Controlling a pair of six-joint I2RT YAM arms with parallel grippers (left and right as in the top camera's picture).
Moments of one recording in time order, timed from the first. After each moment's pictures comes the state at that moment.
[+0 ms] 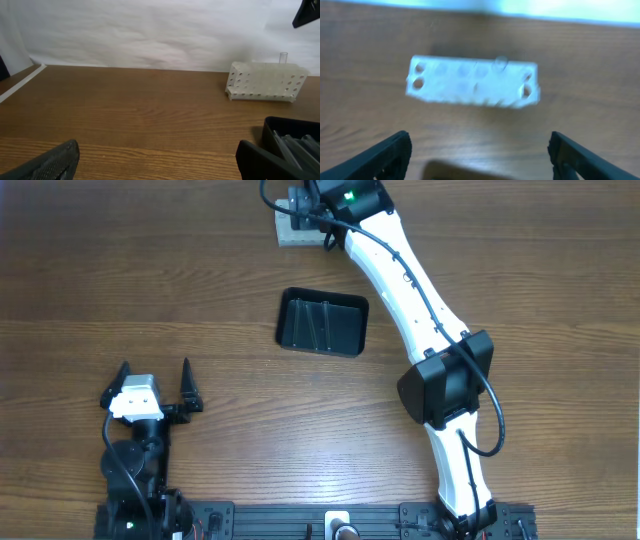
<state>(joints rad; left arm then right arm) 0.07 0.01 0.01 -0.07 0.00 -0.02 0.48 2.29 2.38 -0.98 0.26 0.31</state>
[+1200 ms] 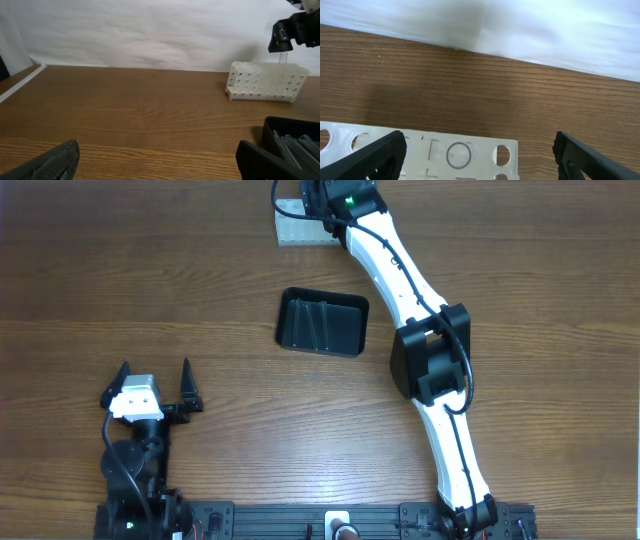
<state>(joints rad) 0.07 0.01 0.01 -0.07 0.00 -0.02 0.41 2.50 2.38 -0.64 0.34 0.10</state>
